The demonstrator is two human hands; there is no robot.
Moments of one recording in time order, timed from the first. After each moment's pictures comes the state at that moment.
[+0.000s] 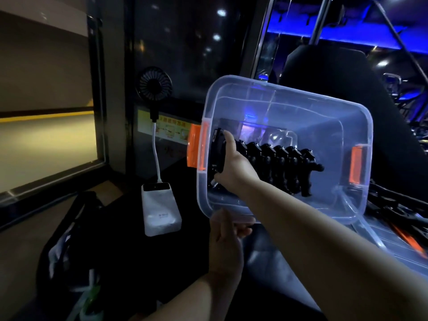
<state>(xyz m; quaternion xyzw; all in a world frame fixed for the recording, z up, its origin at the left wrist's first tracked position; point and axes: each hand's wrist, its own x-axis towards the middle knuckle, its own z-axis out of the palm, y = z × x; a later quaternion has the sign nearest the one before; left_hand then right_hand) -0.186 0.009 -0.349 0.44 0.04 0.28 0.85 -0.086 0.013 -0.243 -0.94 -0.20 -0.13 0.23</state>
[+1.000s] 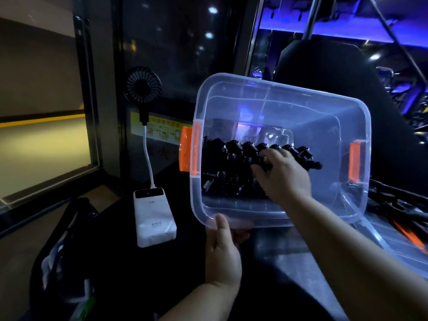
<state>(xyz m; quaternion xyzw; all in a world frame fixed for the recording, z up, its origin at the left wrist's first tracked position) -0.178 0.013 -0.362 0.43 0.05 0.25 0.86 -0.076 -0.079 -0.250 -0.90 -0.15 -0.38 0.15</state>
